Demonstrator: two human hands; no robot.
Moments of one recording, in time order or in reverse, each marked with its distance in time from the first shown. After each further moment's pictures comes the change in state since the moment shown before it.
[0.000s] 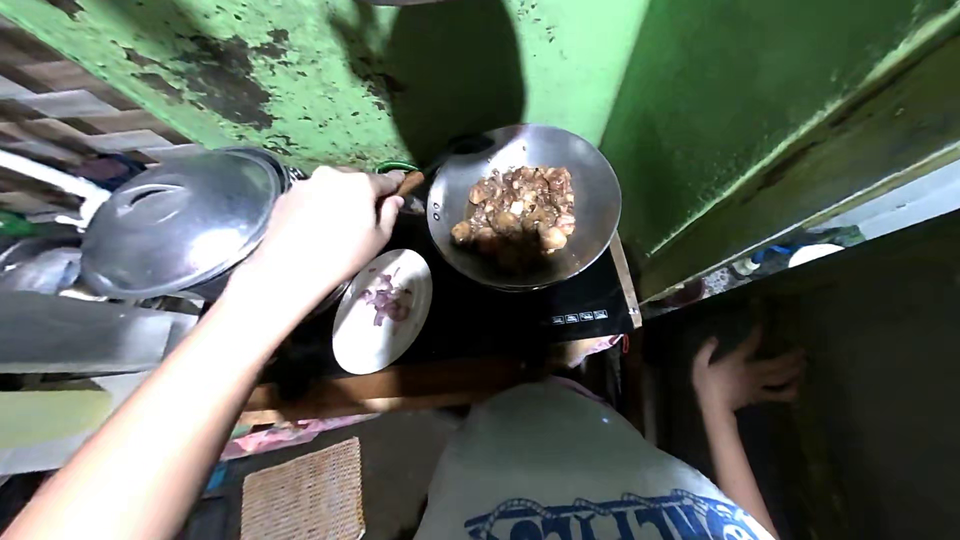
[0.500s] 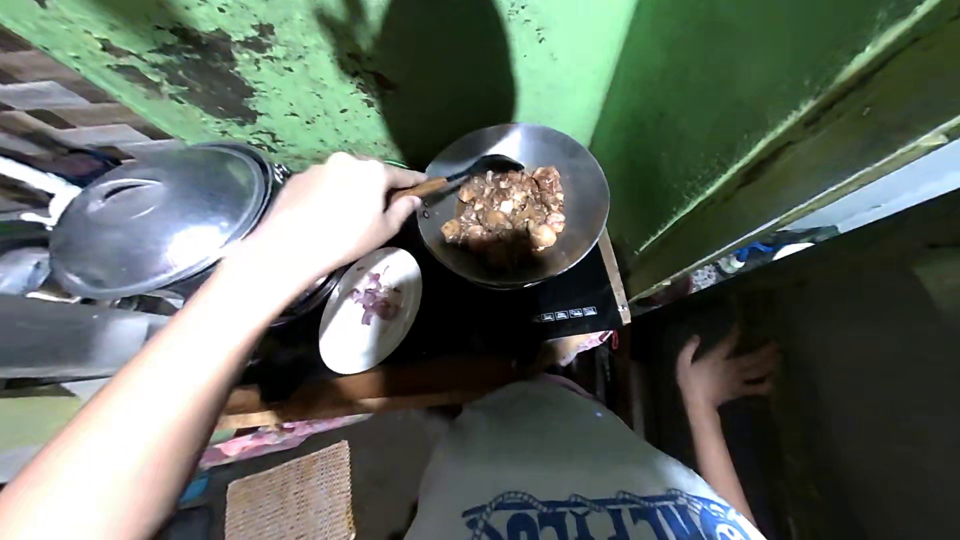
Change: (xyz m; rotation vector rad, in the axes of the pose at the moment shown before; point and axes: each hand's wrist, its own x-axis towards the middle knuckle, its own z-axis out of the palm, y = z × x) left_hand 0.015 0.003 -0.002 -0.061 -0.081 0.112; right_hand -0.006 0.004 0.005 -0.005 0.008 -0.030
